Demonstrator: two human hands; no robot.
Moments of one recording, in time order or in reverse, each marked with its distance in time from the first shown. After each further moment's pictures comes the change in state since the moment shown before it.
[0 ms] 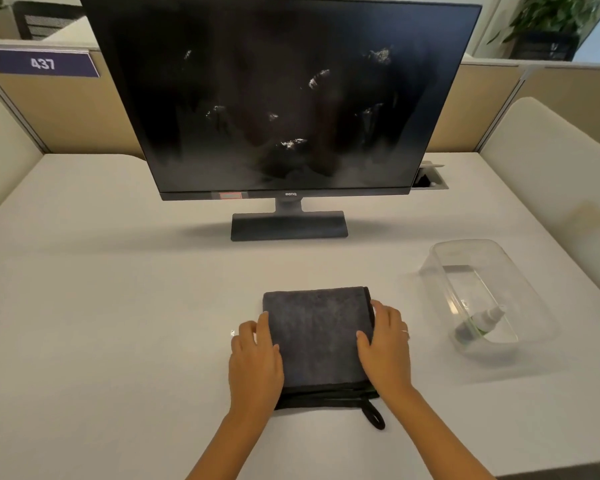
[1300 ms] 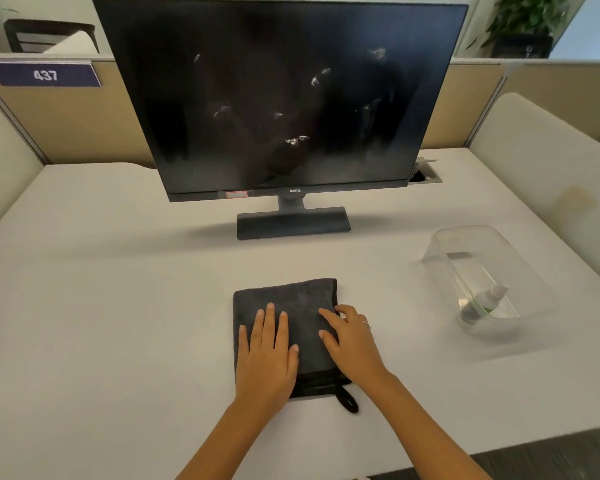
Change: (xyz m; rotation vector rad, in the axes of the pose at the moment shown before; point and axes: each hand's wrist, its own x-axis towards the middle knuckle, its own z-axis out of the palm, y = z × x) left_hand -0.004 -0.027 -0.008 0.321 -0.151 0.249; right_hand -0.020 -0.040 0.041 -0.135 -0.231 -0.159
